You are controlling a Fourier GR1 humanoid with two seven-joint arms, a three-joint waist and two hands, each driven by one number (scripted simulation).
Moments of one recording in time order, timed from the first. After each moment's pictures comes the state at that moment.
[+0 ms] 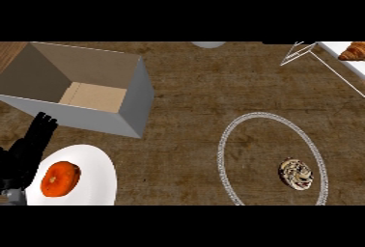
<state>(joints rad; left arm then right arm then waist) 0.02 0.32 0.15 -1.46 0.10 -0.04 0.07 -1.10 -0.73 -0.59 -0.82 1.11 -0.16 0.74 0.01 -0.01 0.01</state>
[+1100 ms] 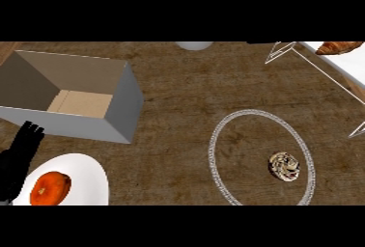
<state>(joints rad) 0.09 0.32 0.21 -1.49 0.10 -0.04 0.09 -0.92 -0.88 -0.80 -1.68 0.82 0.27 1.02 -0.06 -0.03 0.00</state>
